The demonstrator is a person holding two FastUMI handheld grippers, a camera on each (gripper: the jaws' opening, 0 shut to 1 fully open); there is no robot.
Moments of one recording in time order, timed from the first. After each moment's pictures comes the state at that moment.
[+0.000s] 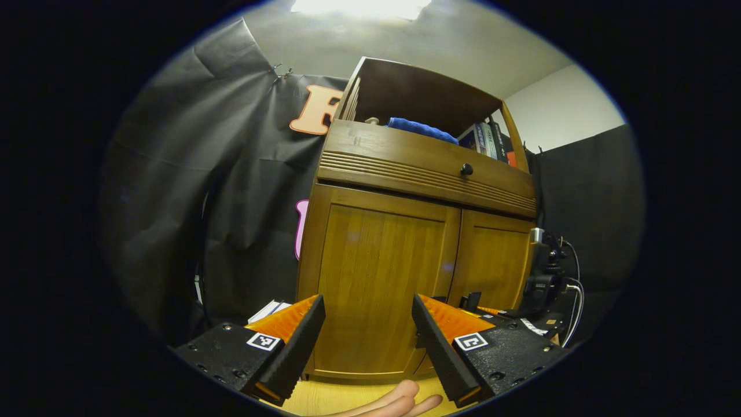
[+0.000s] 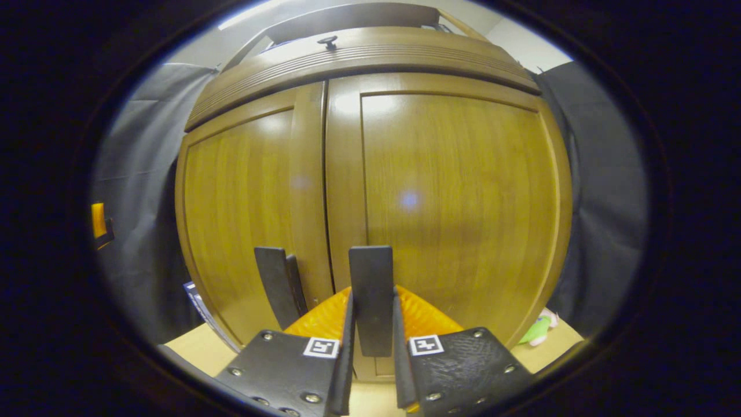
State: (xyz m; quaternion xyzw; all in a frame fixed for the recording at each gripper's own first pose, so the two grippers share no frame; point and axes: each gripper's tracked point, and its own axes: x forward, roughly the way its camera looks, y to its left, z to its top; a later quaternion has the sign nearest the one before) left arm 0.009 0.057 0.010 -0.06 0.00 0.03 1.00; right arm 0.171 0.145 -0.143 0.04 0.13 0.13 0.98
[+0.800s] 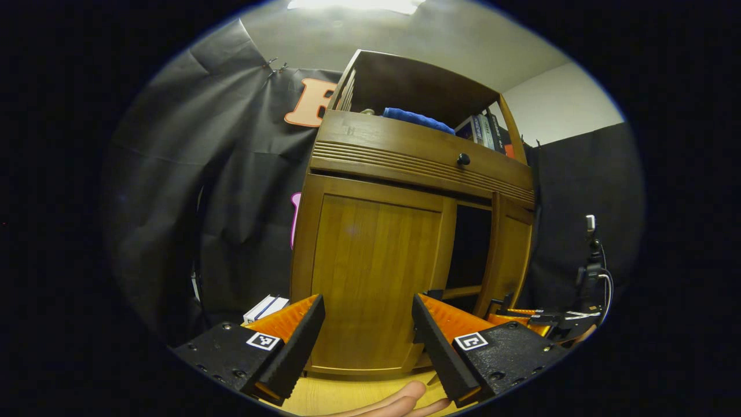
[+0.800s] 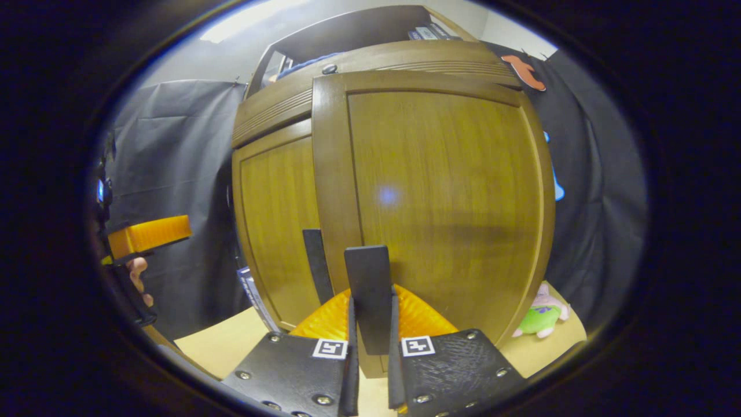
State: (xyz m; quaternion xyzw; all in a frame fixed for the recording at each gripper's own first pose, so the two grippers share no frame) left arm 0.013 0.052 0.000 -0.06 0.02 0.03 1.00; right arm 0.094 0.106 -0.129 0.08 0.16 0.24 0.96
